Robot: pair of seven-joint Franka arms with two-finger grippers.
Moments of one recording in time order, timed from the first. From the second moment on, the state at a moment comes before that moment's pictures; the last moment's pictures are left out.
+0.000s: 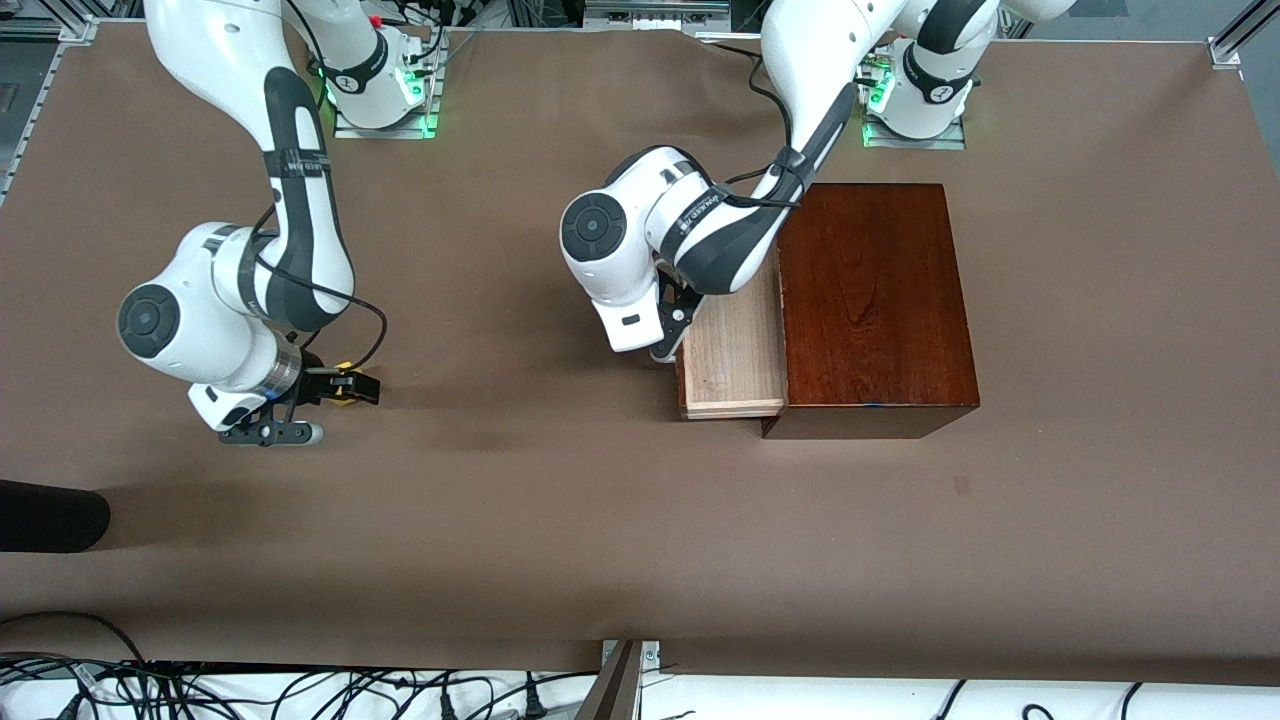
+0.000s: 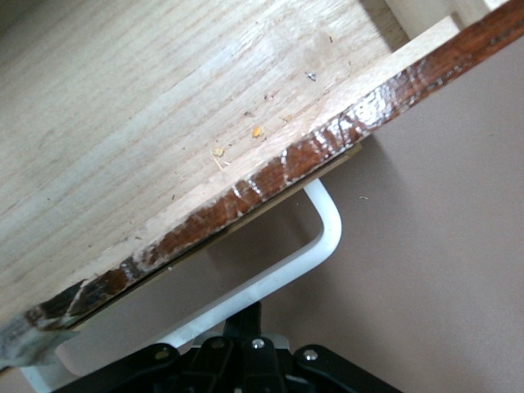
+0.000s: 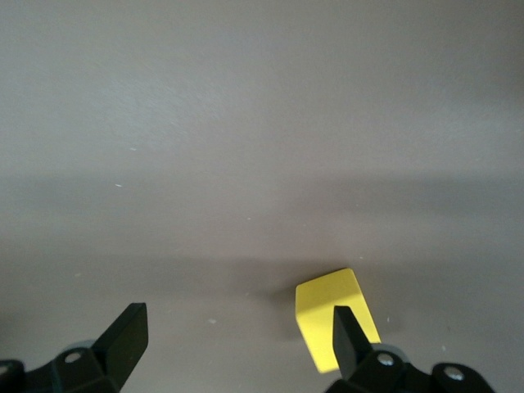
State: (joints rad) left arm -0.78 0.87 0.00 -1.05 -0.01 1.76 -1.83; right arm 0.71 0.56 -0.68 -1.75 0.51 2.11 -0.18
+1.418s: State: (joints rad) left arm -0.58 0.71 -0.01 -1.28 -0.03 1.69 -1.48; right arm 0.23 0.02 -0.25 -1.66 0.03 1.69 0.02
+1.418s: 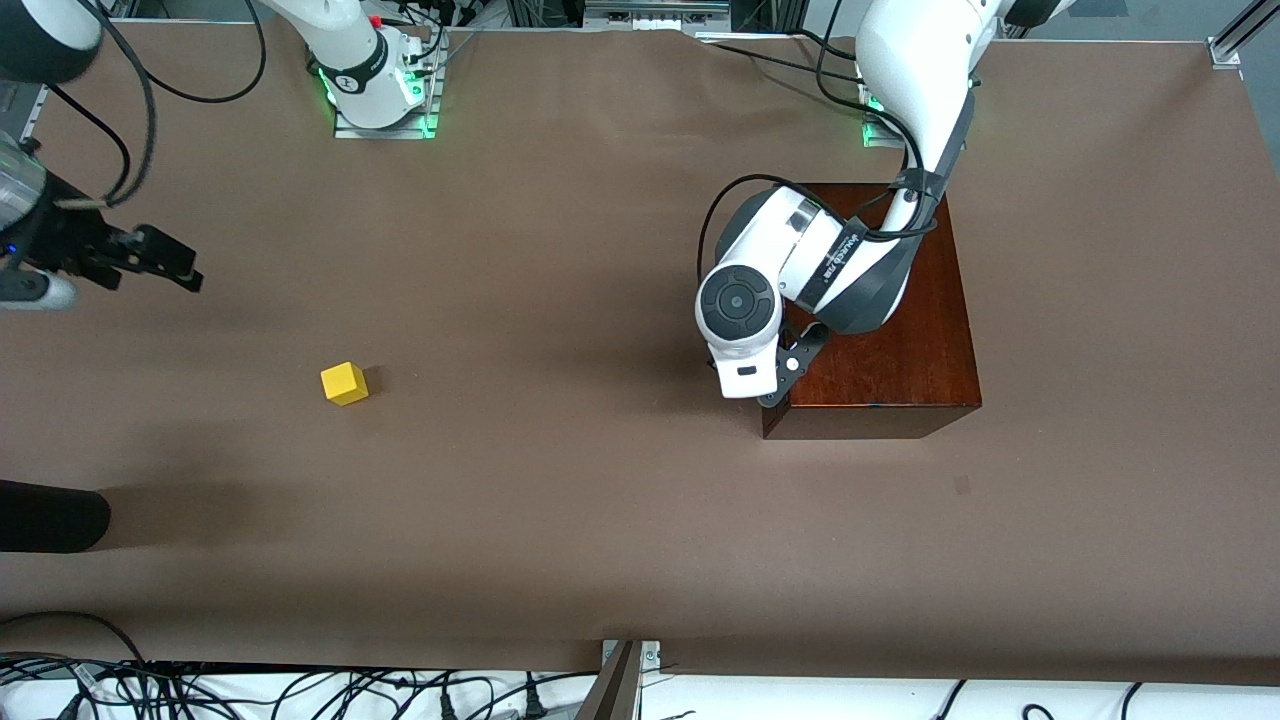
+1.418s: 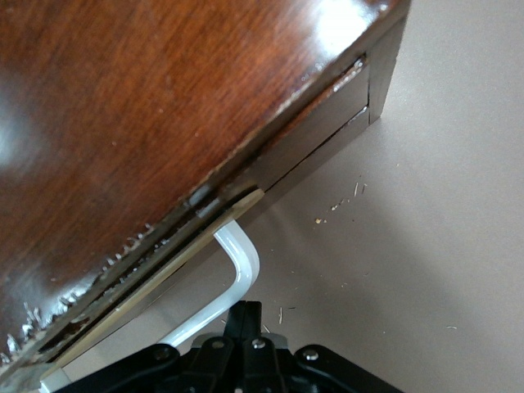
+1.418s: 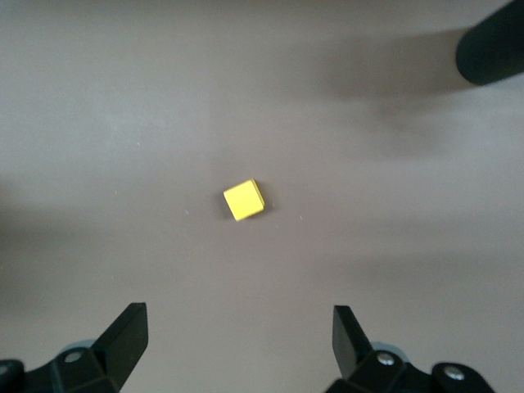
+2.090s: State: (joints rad) left arm -0.58 0.55 -0.05 -1.28 -0.07 1.68 -1.45; right arm 0.21 0.00 -0.23 -1.67 -0.01 1.63 0.08
